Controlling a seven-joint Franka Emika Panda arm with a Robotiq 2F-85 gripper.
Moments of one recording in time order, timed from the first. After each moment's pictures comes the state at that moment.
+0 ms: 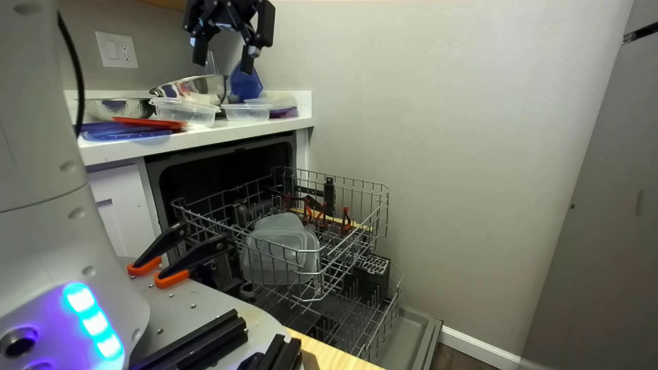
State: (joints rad) arm 0.10 -0.61 -0.01 -2.69 0.15 1.85 -0.06
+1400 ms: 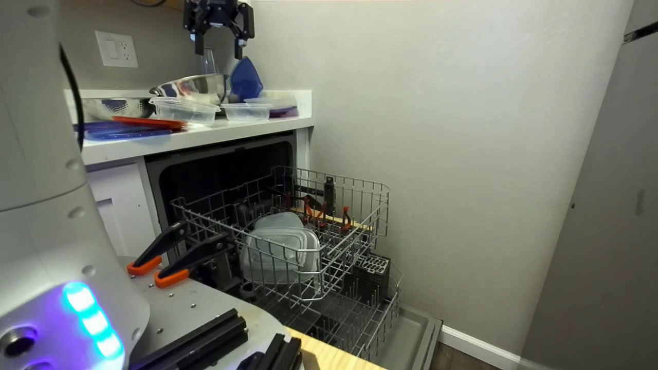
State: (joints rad) arm 0.19 -0.21 0.20 -2.25 0.18 2.00 0.06
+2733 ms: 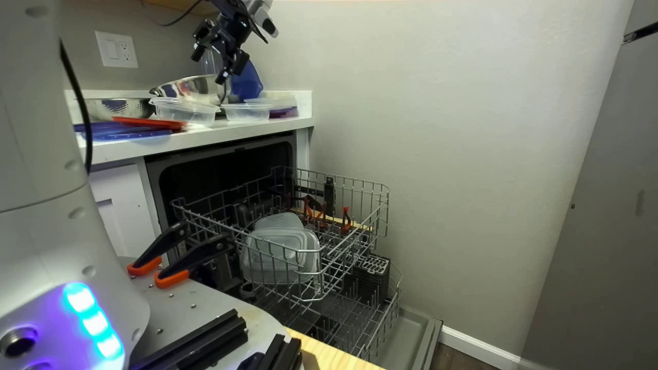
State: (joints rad) arm 0.17 0.10 0.16 -2.05 0.73 1.96 -0.11
